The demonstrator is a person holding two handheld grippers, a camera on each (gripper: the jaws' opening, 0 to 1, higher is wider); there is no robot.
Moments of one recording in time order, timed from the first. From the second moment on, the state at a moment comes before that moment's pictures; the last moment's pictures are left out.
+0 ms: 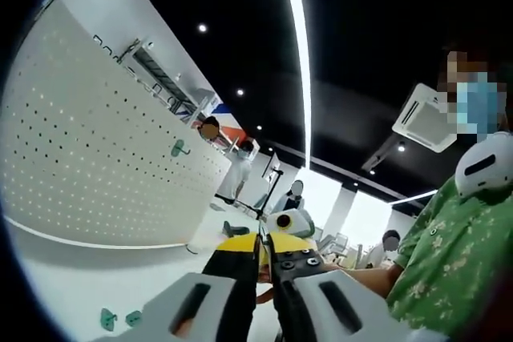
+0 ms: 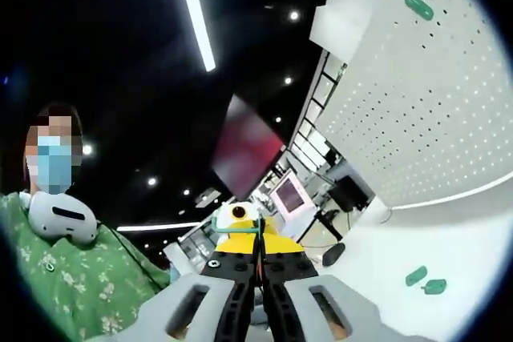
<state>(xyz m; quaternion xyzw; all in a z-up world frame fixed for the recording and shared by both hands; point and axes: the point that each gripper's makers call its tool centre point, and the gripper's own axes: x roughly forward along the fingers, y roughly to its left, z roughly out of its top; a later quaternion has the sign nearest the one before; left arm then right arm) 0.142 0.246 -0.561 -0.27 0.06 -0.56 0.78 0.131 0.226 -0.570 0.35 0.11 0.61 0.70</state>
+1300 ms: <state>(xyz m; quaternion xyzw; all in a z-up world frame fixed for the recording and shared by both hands) 0.153 0.250 -0.564 -0.28 0.06 -0.53 0.79 0.145 0.219 -0.575 0.30 0.10 0.56 0.76</state>
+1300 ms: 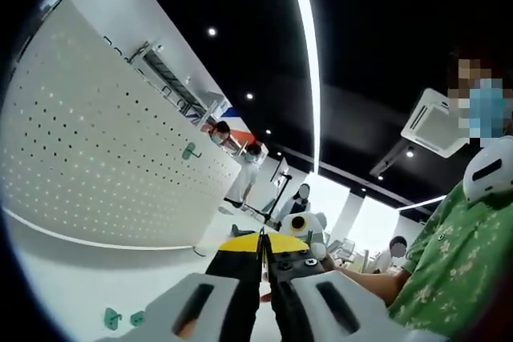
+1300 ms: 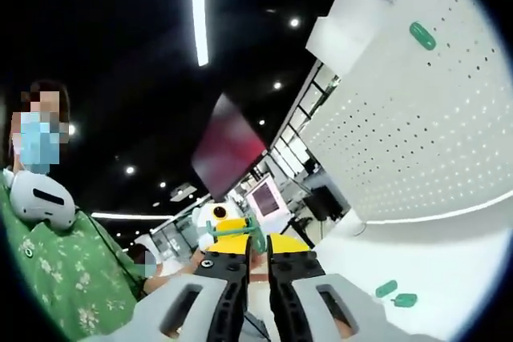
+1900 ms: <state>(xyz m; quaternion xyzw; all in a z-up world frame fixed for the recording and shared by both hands) 0.163 0.253 -0.575 -0.26 0.07 -0.50 0.83 0.146 0.217 -0.586 0.13 0.08 0.53 0.84</state>
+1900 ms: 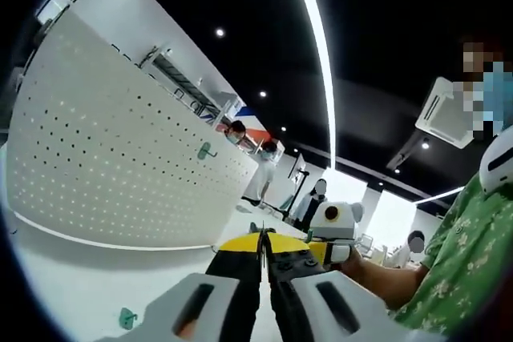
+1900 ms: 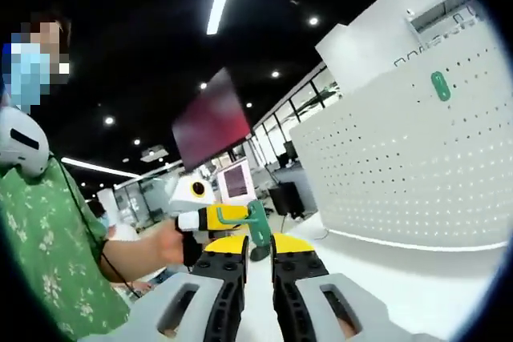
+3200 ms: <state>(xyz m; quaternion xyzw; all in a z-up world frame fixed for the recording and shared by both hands) 0.190 0.243 -0.610 -0.14 0.09 -0.39 0.90 0.169 0.217 -0.612 -0.14 0.07 0.40 0.90</state>
